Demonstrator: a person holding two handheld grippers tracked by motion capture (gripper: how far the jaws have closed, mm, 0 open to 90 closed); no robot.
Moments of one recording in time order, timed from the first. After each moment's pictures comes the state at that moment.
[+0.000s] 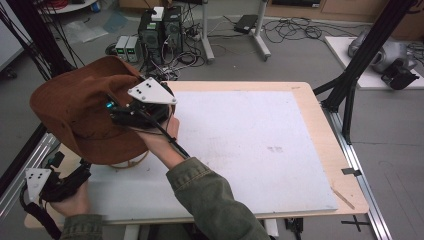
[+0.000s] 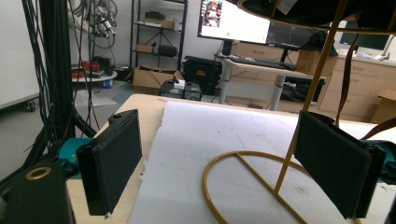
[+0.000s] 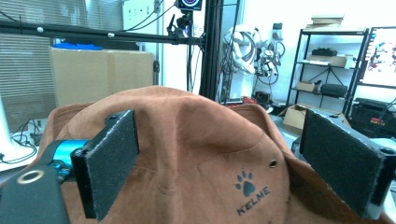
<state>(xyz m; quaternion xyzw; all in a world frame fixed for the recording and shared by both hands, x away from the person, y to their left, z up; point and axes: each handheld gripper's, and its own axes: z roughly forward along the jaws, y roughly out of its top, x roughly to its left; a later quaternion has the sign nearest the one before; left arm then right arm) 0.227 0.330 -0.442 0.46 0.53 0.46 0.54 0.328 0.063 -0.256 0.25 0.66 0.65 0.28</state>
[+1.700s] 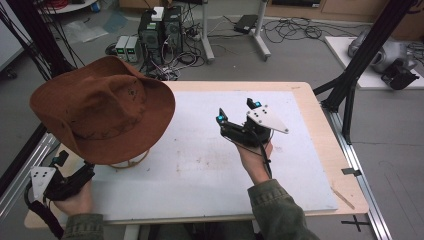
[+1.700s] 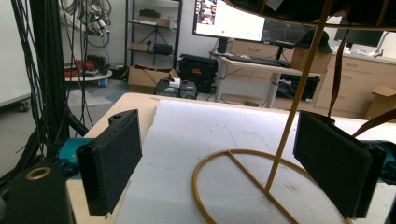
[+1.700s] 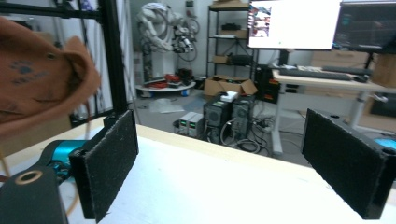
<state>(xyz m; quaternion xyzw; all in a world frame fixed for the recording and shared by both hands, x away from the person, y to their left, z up) 0.230 0.323 -0.442 0.47 0.52 0.46 0.54 0.325 -0.156 -0.321 0.38 0.62 0.58 0.37</state>
